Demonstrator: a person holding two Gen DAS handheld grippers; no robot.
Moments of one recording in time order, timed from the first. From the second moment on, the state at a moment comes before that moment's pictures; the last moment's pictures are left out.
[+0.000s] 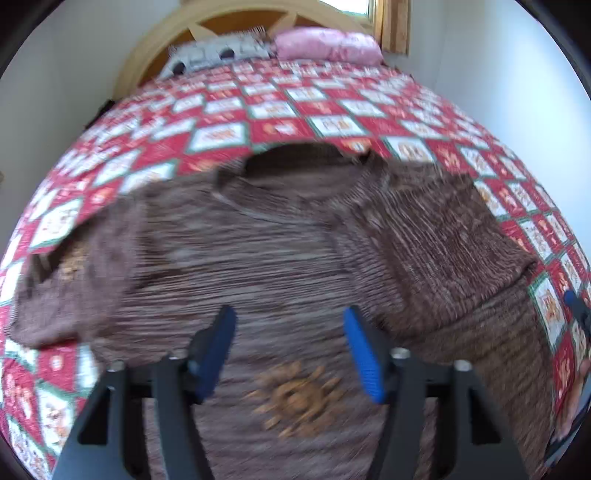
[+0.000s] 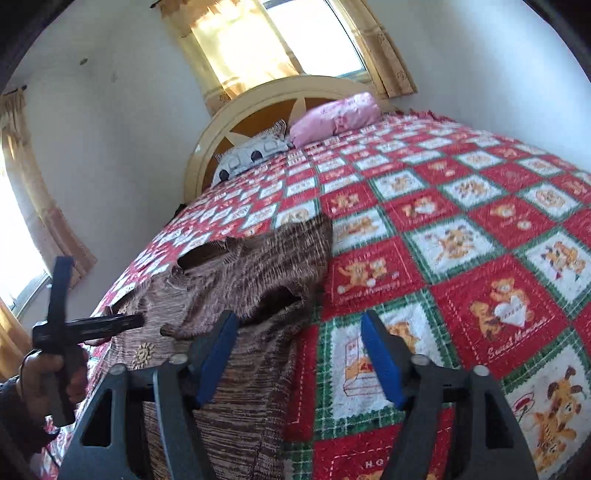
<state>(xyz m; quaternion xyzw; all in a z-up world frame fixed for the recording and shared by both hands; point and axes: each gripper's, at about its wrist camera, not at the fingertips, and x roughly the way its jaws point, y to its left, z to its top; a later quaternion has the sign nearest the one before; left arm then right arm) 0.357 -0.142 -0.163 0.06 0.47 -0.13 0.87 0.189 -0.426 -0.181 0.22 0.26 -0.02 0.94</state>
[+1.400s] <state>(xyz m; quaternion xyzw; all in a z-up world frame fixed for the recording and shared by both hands) 0.353 -0.189 -0.158 0.11 0.46 -0.18 0.86 0.200 -0.433 -0.201 0.22 0.31 -0.05 0.93</state>
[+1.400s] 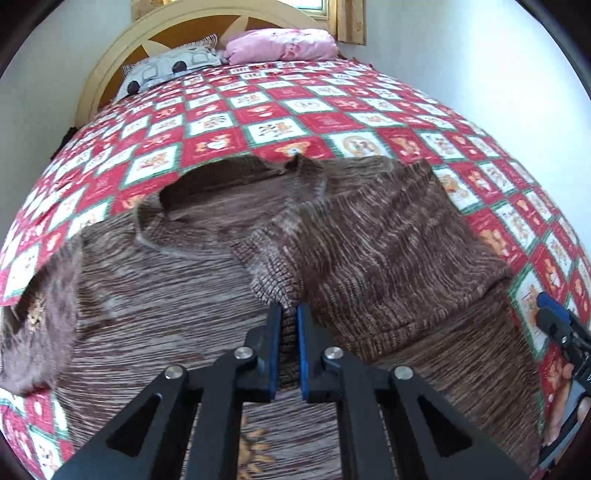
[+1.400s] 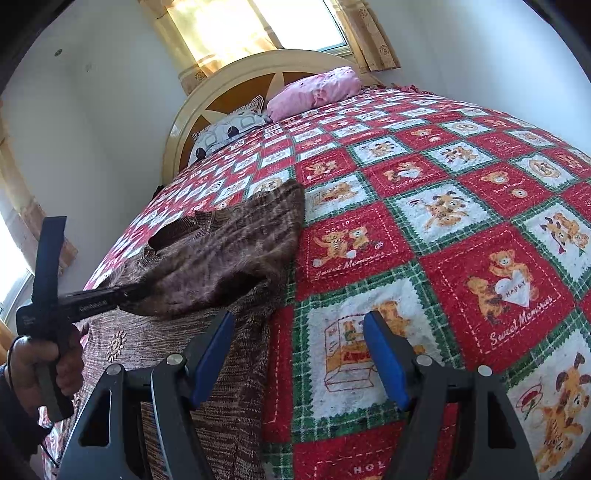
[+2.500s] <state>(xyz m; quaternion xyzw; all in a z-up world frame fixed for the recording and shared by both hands) 0.175 -0.029 -0.185 0.11 0.43 -0.18 0.88 0.167 -0.378 -0.179 0.16 0.33 -0.01 0.93</state>
